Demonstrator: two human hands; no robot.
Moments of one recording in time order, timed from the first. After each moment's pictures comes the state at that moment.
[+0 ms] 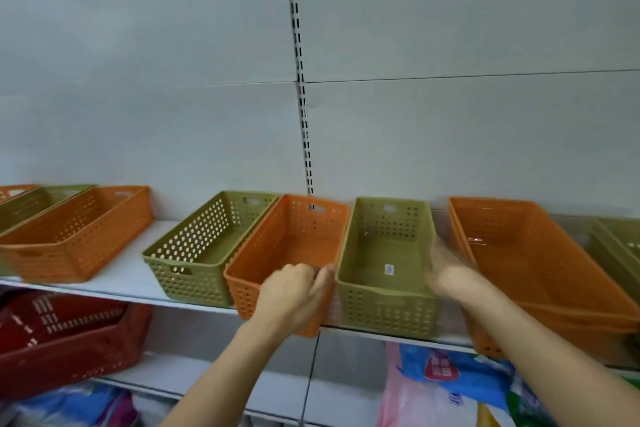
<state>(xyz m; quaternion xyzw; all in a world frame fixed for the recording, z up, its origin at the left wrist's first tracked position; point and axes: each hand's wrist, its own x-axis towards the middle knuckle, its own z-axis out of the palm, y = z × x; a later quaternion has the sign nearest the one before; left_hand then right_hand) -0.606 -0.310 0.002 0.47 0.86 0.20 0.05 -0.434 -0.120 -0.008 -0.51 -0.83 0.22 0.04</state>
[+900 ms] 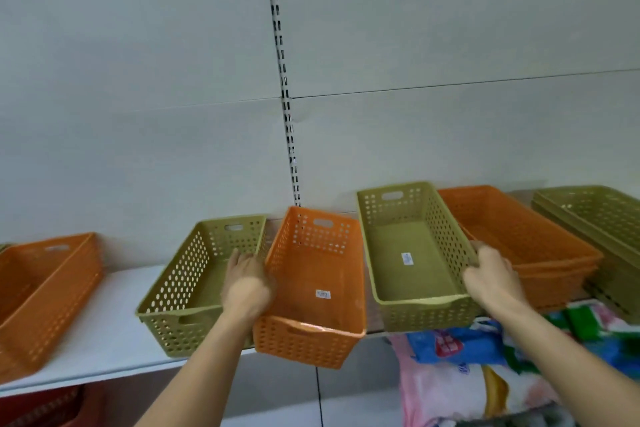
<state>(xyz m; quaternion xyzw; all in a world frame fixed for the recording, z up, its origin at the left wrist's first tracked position) -0.761 -0.314 0.000 0.49 0.85 0.18 0.00 -0.437 -0.224 0.013 -0.68 -0.64 0.21 0.29</state>
